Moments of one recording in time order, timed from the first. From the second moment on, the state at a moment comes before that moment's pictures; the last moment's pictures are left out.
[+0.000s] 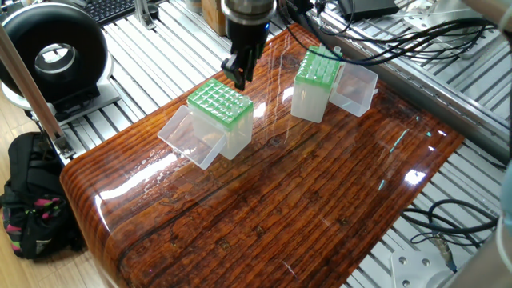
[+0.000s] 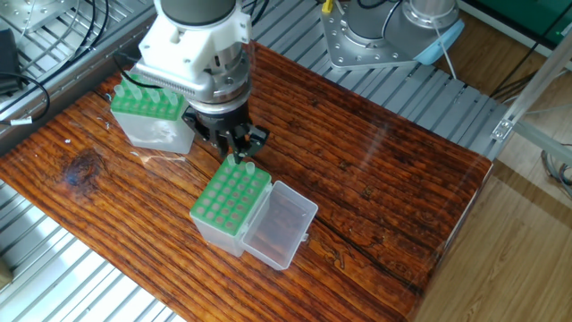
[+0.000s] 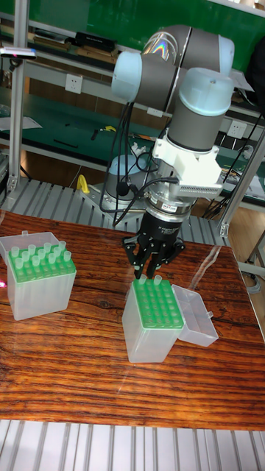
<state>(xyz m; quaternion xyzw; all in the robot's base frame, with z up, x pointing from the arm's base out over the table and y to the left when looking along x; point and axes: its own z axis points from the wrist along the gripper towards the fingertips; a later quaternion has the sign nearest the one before) 0.546 0.048 0.150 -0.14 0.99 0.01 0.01</state>
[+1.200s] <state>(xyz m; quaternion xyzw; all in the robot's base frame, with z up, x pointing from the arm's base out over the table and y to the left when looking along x) 0.554 0.051 0.140 -0.14 0.99 0.00 0.03</state>
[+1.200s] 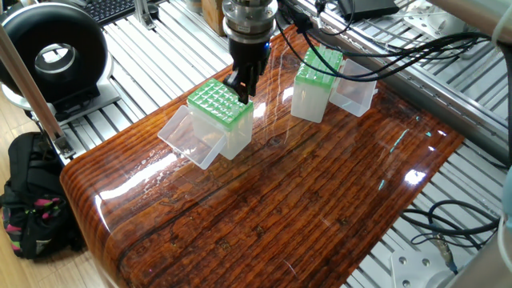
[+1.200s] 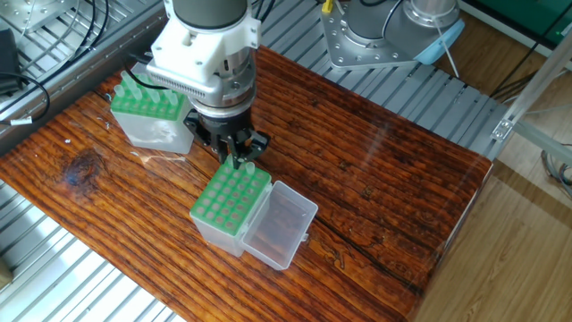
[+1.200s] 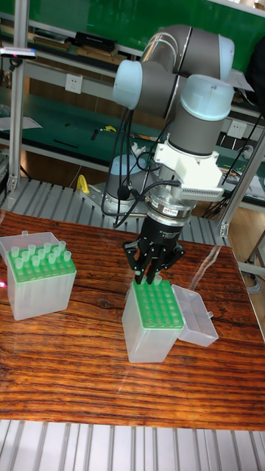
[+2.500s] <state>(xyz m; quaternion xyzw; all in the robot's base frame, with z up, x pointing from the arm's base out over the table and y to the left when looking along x) 0.549 0.048 0.143 -0.13 0.99 0.00 0.02</state>
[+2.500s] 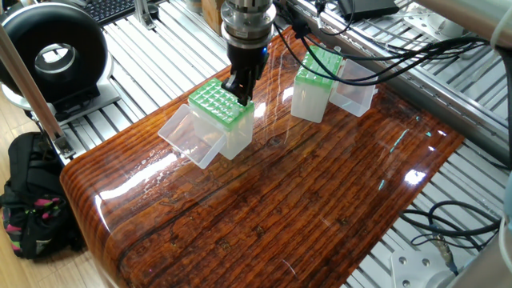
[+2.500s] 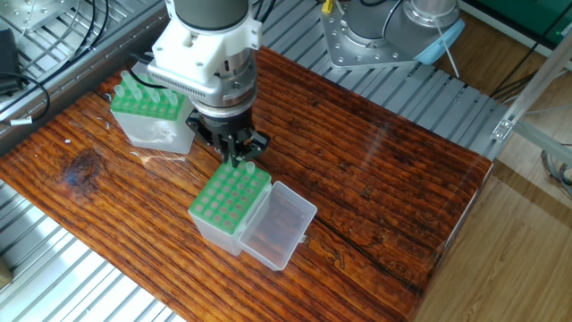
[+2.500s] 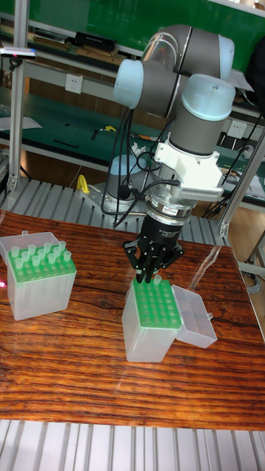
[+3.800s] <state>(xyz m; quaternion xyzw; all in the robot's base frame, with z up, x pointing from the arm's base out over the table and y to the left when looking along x) 0.553 0.037 0.210 -0.14 0.99 0.00 -0.01</state>
